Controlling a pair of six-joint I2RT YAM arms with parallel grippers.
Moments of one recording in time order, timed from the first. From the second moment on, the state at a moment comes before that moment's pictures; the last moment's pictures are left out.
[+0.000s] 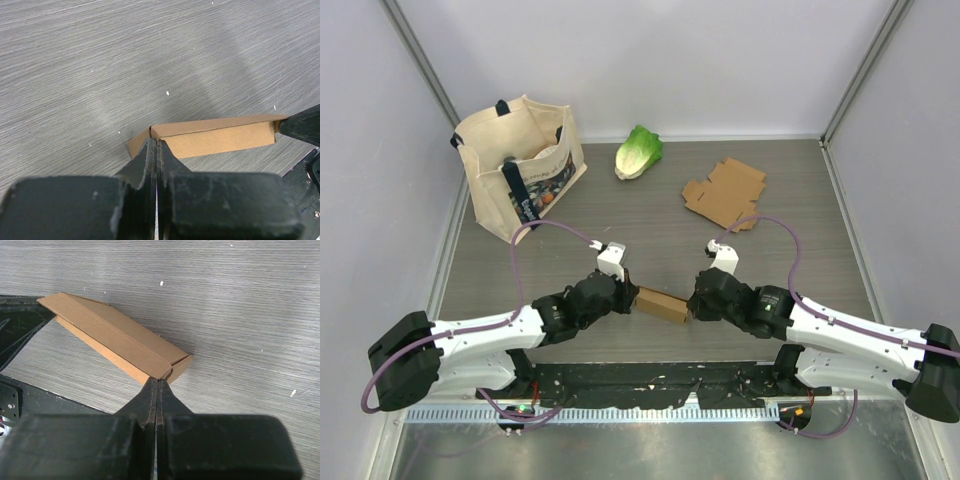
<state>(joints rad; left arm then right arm) -1.05 1.12 0.48 0.14 -0.32 -0.56 1.06 0.95 0.65 -0.55 0.33 0.91</state>
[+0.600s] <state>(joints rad) -1.07 1.10 0.46 0.15 -0.40 -0.58 1.08 0.93 0.52 -0.33 0.38 0.83</state>
